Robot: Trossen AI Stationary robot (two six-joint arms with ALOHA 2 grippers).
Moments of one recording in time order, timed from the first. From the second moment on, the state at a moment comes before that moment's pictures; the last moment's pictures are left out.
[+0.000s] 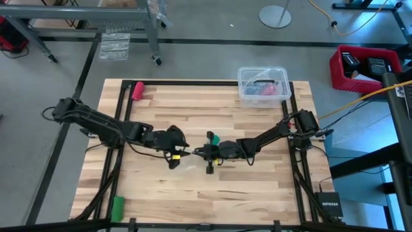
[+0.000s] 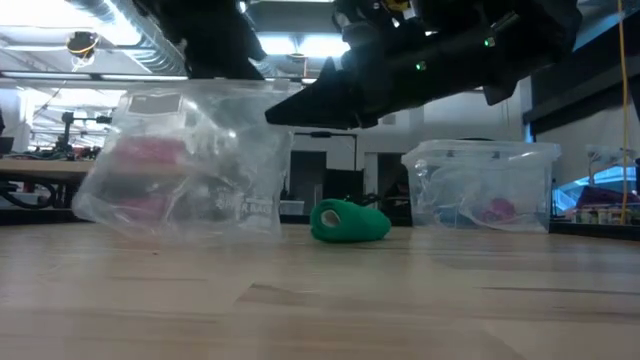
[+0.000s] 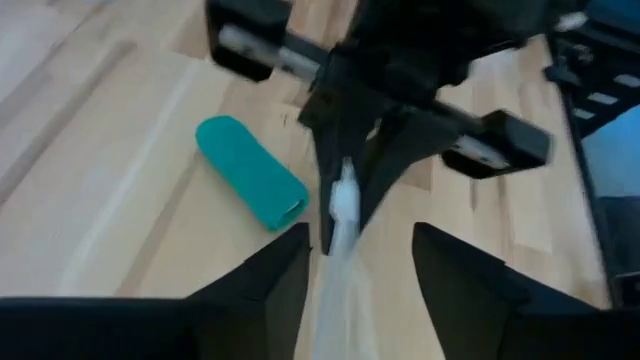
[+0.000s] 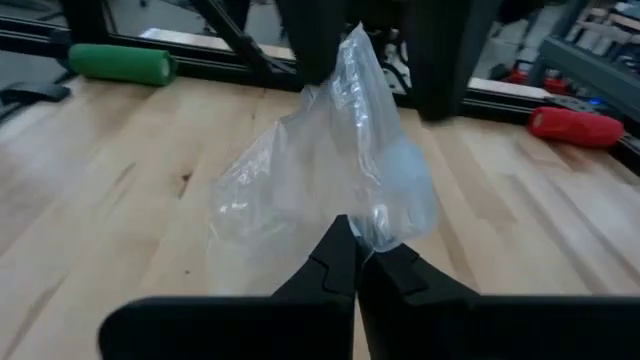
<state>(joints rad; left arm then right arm) -0.26 1.28 0.85 -0.21 -0.22 -0.44 0.22 1.93 0.92 0.74 0.25 -0.09</state>
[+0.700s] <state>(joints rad) -0.20 1.38 0.85 -0.10 -0.21 -0.33 0.22 1.93 0.92 0.73 0.26 -0.09</state>
